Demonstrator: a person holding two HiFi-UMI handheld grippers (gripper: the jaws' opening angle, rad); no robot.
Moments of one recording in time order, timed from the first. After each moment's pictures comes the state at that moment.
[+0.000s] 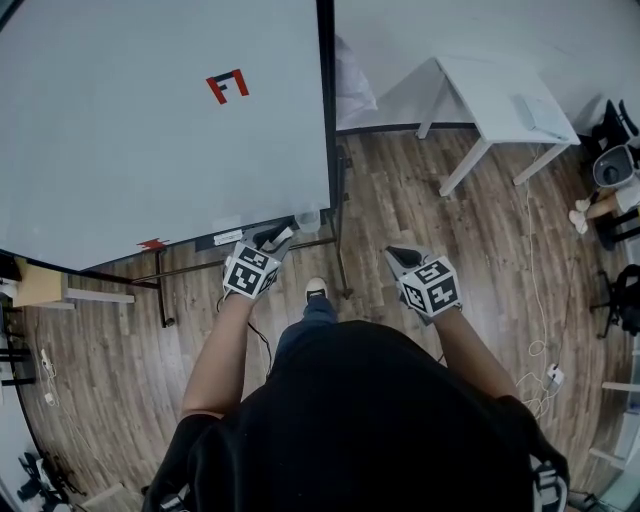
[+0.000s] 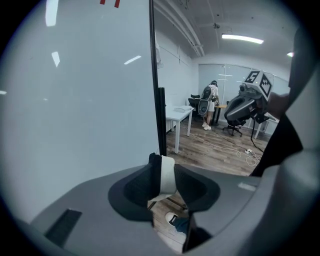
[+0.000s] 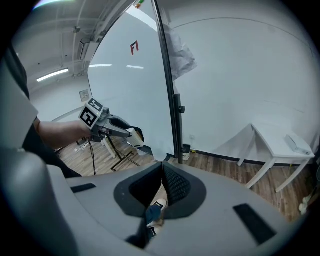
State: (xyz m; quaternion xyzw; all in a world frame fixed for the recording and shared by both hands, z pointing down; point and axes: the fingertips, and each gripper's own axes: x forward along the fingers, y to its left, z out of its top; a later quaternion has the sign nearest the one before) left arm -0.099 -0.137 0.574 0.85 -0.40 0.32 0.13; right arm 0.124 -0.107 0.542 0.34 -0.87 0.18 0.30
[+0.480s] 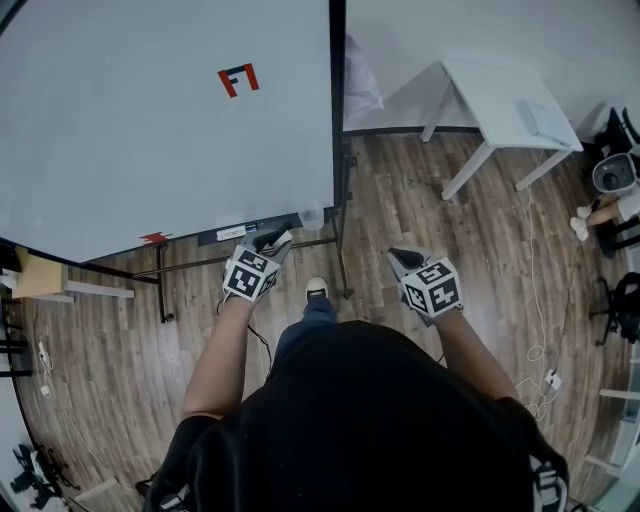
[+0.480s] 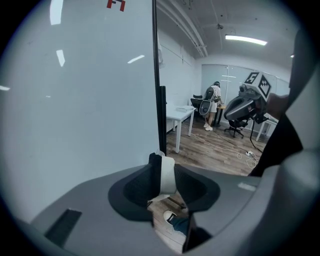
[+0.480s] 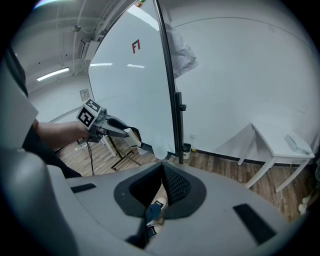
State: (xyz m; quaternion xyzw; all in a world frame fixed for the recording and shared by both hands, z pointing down) left arm -0.109 -0.120 0.580 0.84 -0.42 0.31 0.15; right arm 0.125 -0.101 0.547 0.34 -0.87 0.18 0.31
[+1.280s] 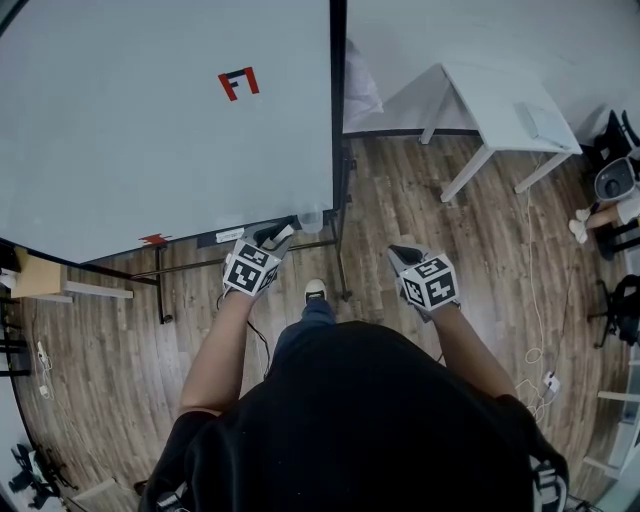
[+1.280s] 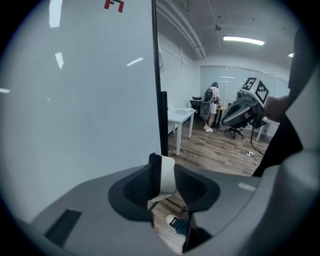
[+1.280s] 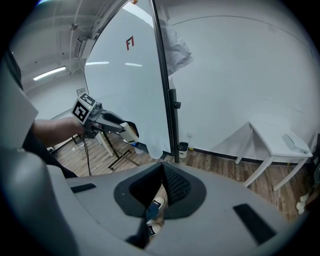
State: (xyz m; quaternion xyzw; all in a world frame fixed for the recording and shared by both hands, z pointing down) left arm -0.104 -0.137 0.565 0.85 -0.42 0.30 0.13; right arm 0.129 -0.119 0.556 0.35 -0.86 0.18 0.31
